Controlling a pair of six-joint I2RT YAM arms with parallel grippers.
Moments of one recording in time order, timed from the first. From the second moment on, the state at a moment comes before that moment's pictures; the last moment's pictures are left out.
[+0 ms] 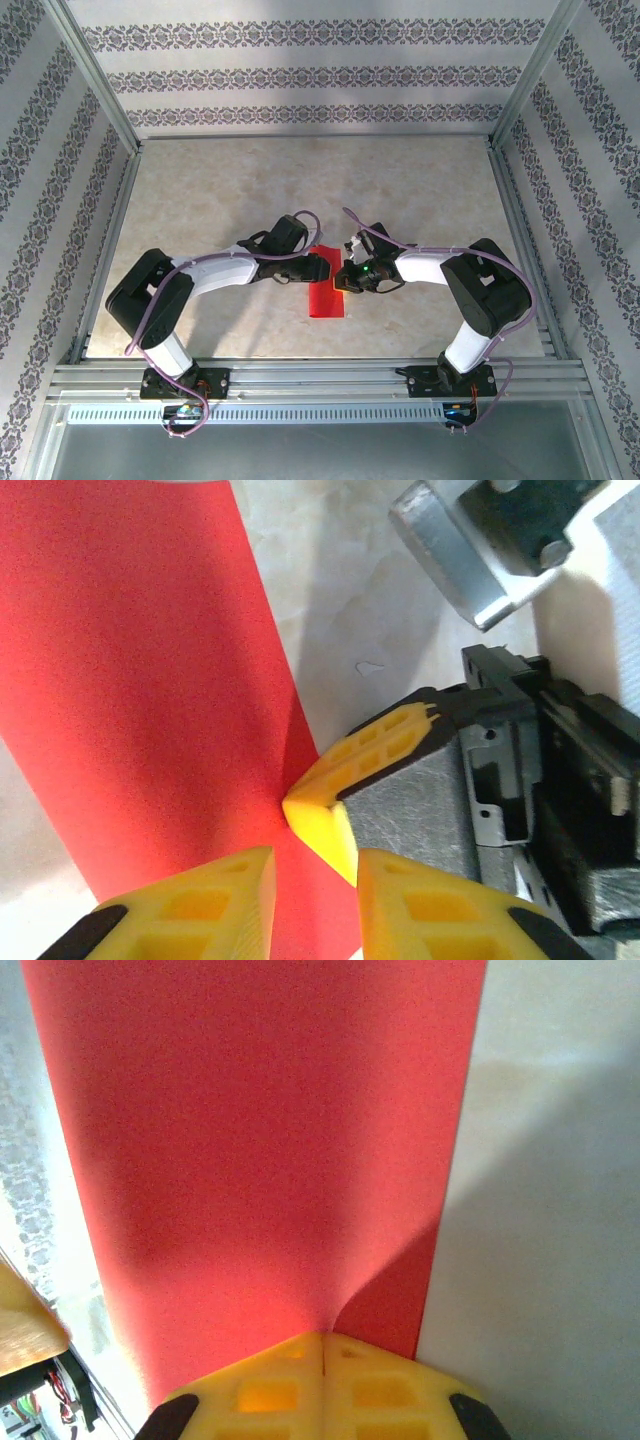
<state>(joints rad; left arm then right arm) -0.67 1.67 0.90 -0.13 0.42 -0.63 0.53 1.70 0.72 -0.12 -0.60 0.66</state>
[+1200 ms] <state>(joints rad) -0.54 1.64 0.65 0.09 0.44 -0.61 0.53 1.71 0.73 -0.13 -0.61 0.62</state>
